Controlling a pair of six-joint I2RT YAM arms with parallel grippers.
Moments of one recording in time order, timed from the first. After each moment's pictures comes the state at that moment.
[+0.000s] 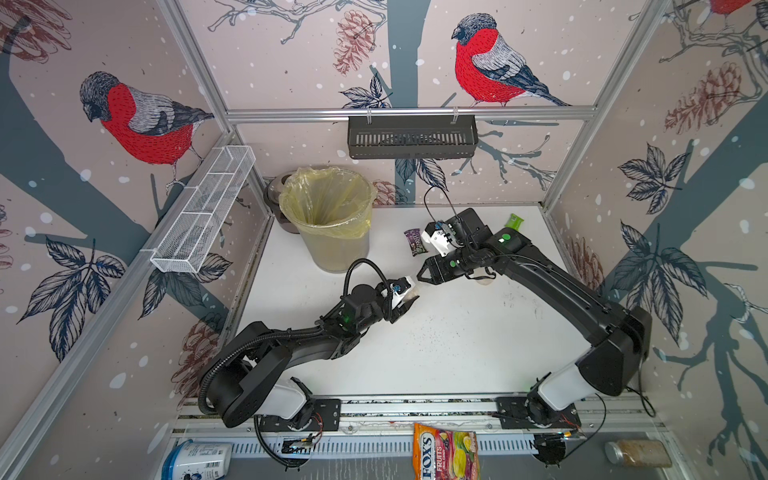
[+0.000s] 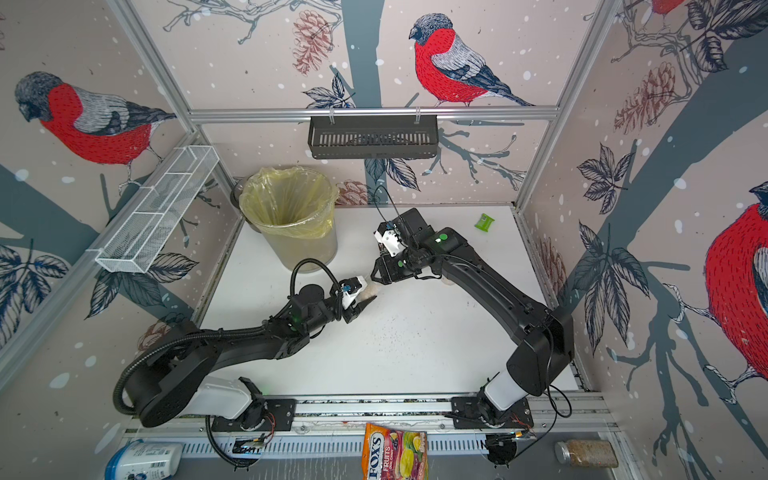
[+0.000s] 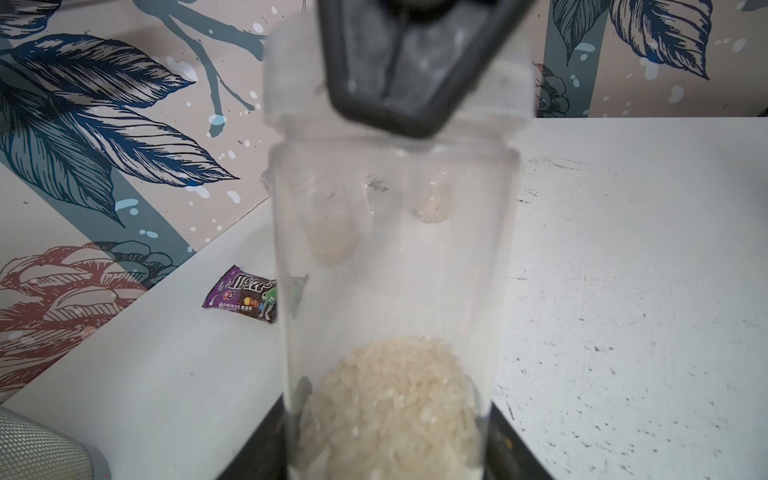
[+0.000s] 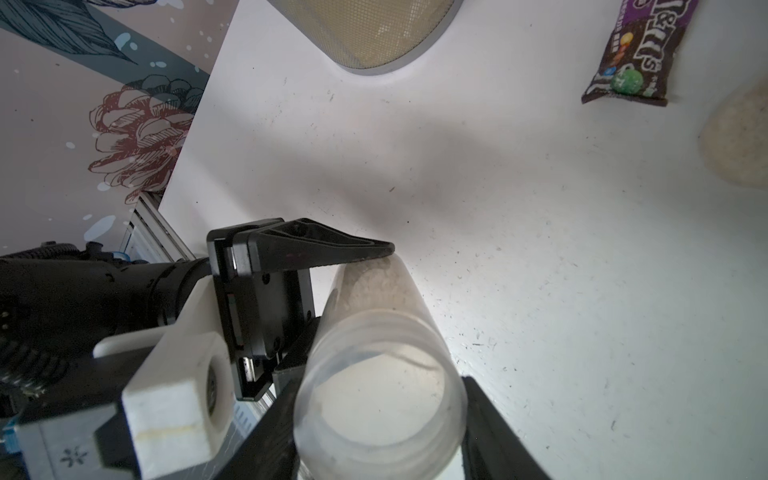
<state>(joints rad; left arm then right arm) -0.73 1.41 0.45 0.74 0.21 0.29 0.67 1.56 1.52 -0.94 -0.39 0.21</state>
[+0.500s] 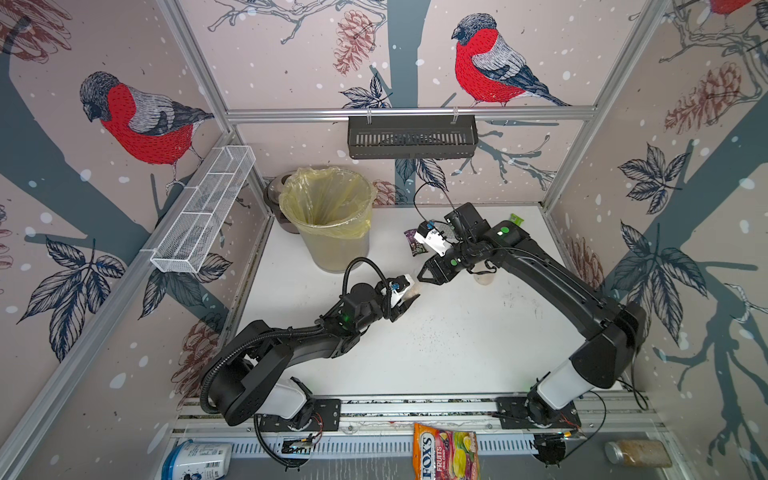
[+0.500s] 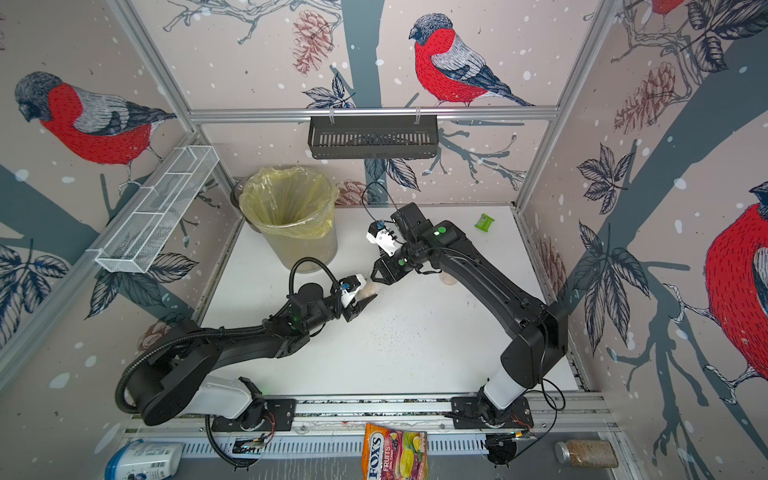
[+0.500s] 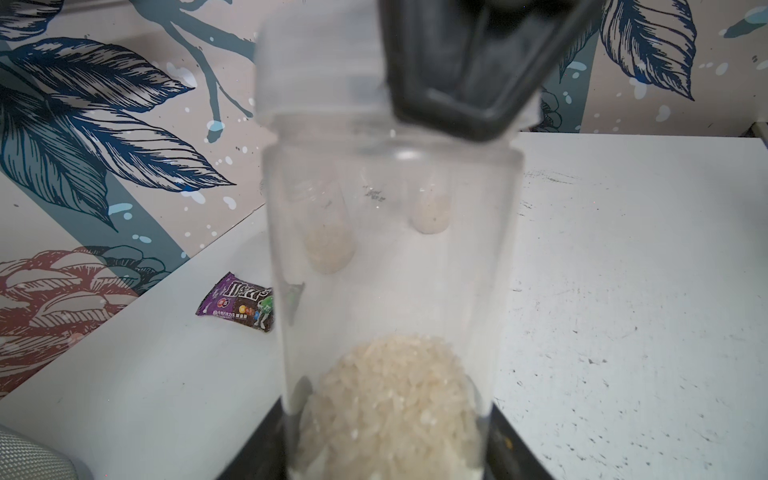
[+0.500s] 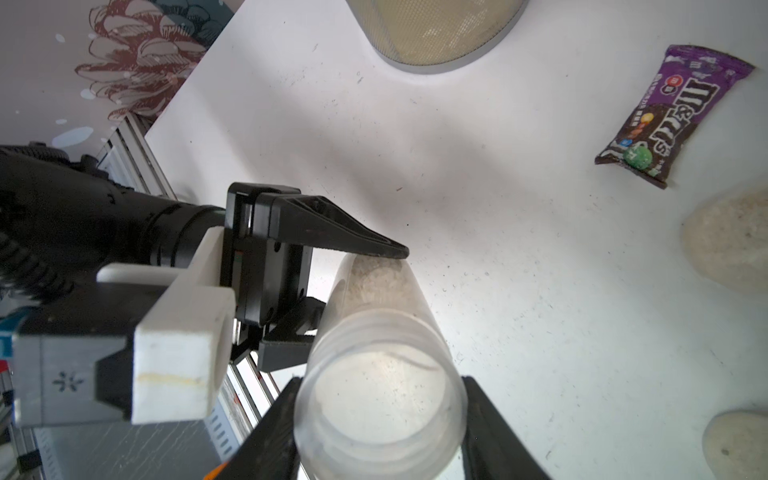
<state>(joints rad) -0.72 1.42 0.45 0.76 0.24 0.27 0.65 1.62 1.62 -1.03 -0.44 -0.09</state>
